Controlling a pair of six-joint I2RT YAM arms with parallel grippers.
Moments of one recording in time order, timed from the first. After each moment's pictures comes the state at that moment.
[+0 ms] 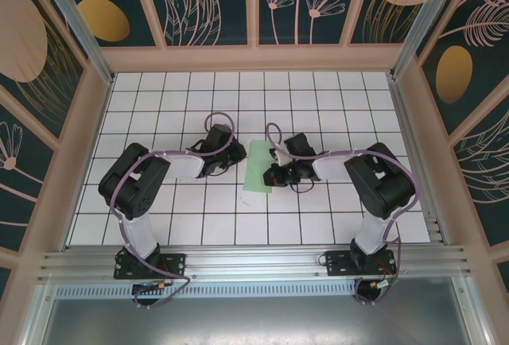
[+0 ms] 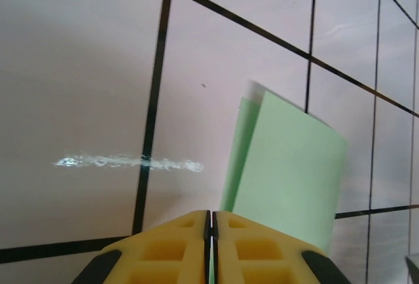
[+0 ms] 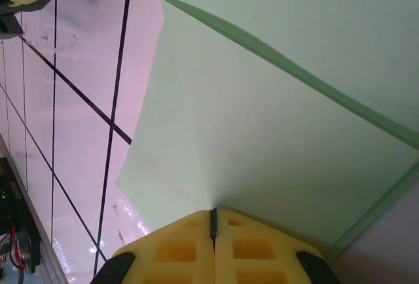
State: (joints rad) left arm -0.58 1.84 0.88 0.19 0.14 -0.93; right arm 0.58 1.78 0.78 -0.02 -0.62 0.46
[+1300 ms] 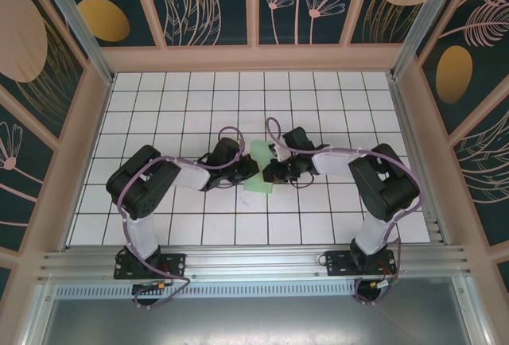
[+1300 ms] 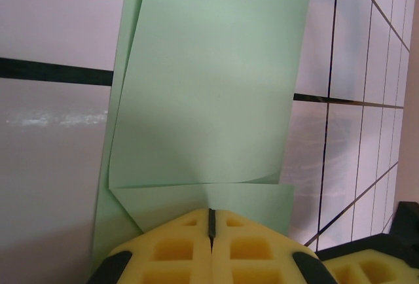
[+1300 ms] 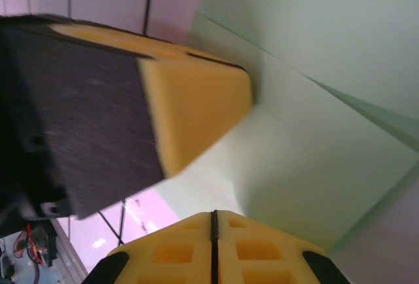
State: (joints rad) left arm -0.67 1.88 0.77 0.38 0.33 -1.02; right arm 0.58 1.75 0.87 -0.17 -0.63 0.46
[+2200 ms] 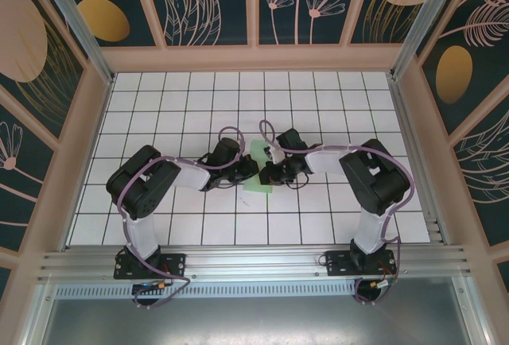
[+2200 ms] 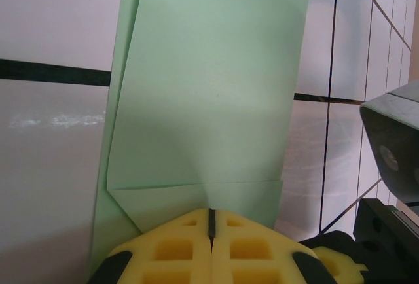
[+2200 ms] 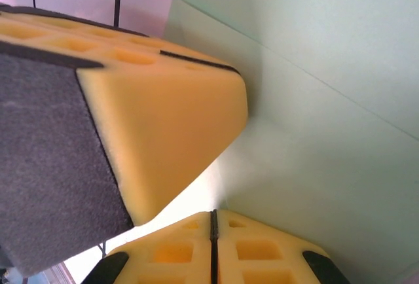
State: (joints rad) left arm -0.67 1.88 0.77 0.38 0.32 -1.01; right arm 0.61 1.82 0.90 -0.19 -0.61 0.45
